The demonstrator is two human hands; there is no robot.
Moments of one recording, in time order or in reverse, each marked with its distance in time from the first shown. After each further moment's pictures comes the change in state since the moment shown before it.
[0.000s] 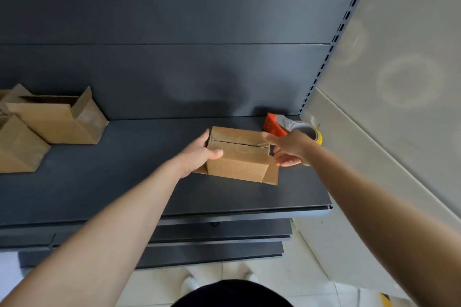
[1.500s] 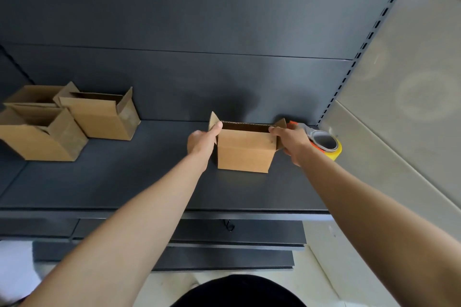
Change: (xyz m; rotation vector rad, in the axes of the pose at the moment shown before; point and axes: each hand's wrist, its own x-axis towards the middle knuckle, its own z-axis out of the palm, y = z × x) left_hand -0.039 0.011 -0.026 -0.429 0.582 -0.068; right_hand -0.027 -0.042 0.060 0.484 0.148 -0.176
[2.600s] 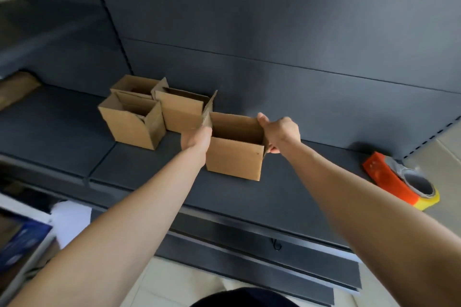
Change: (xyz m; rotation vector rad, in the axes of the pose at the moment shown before) left_hand 0.035 0.027 -0.174 -0.187 0.356 -0.129; right_hand -0.041 -0.066 0.213 -0.594 -0.061 -0.152
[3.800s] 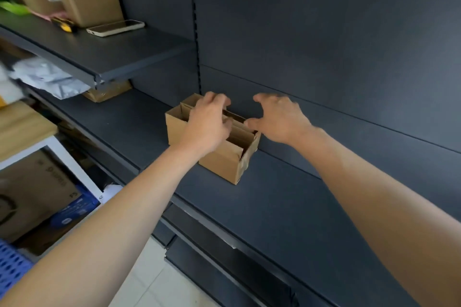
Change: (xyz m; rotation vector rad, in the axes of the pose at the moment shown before) left_hand -0.061 0.078 -0.101 0.778 0.186 0.970; right_hand -0.097 -0.133 -0.018 -0.673 -0.130 -0.989
